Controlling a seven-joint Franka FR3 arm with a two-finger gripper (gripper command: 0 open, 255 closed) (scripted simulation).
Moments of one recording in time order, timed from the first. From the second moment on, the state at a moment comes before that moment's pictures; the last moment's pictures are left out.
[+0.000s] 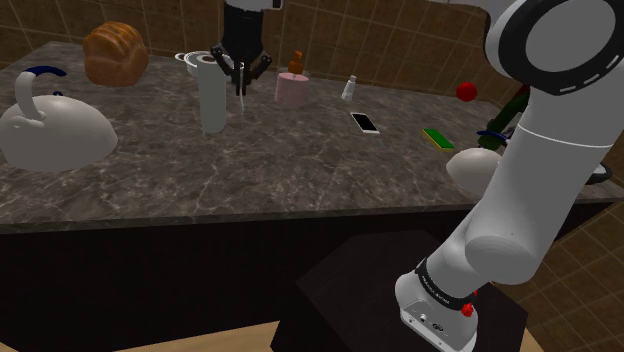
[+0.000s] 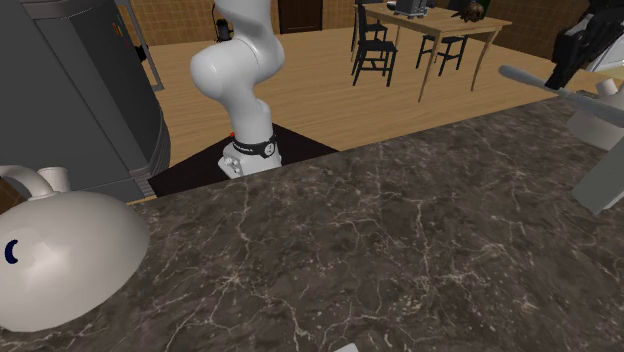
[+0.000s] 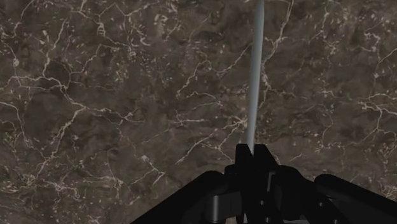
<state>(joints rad) 0.08 0.26 0.30 -1.49 -0.03 1.70 0.89</state>
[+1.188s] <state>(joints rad) 0.07 0.29 0.29 -1.70 -0.04 1.94 0.89</state>
